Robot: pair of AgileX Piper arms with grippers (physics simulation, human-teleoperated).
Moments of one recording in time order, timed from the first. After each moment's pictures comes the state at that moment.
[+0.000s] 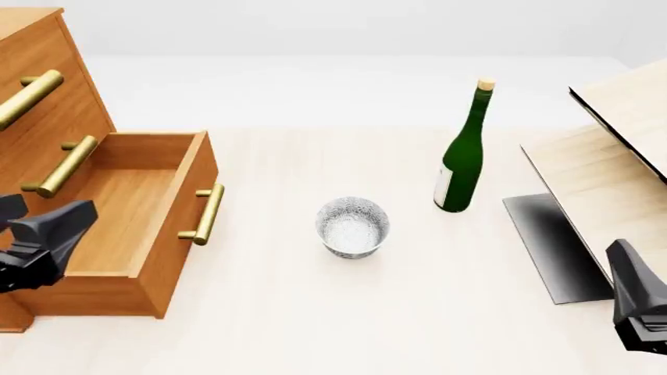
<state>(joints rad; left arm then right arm) -0.19 0.40 -0.40 0.36 -0.07 0.00 0.01 0.00 0.00 0.00</state>
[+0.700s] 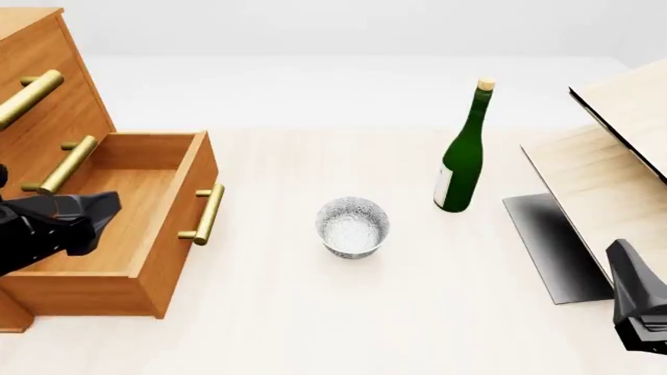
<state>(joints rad) -0.13 0.65 -0.44 0.31 -0.14 0.00 0.01 0.00 0.00 0.00</state>
